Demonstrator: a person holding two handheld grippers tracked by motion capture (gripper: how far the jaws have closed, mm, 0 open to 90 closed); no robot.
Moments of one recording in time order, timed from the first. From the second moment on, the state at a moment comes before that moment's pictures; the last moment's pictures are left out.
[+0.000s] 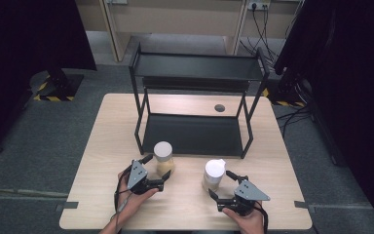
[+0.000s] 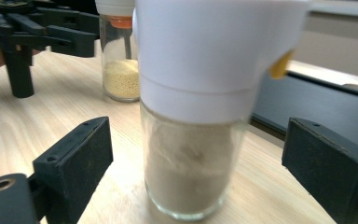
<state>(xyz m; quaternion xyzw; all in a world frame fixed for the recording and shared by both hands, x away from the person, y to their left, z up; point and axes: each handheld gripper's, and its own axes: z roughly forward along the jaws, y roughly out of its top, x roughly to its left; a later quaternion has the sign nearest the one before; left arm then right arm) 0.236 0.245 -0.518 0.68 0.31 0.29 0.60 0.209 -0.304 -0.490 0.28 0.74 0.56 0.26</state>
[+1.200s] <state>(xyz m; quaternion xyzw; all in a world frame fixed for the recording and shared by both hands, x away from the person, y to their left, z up) 0.257 0.238 -0.501 0.65 0.30 0.31 0.63 0.197 -0.312 -0.498 0.28 0.72 0.57 0.27</state>
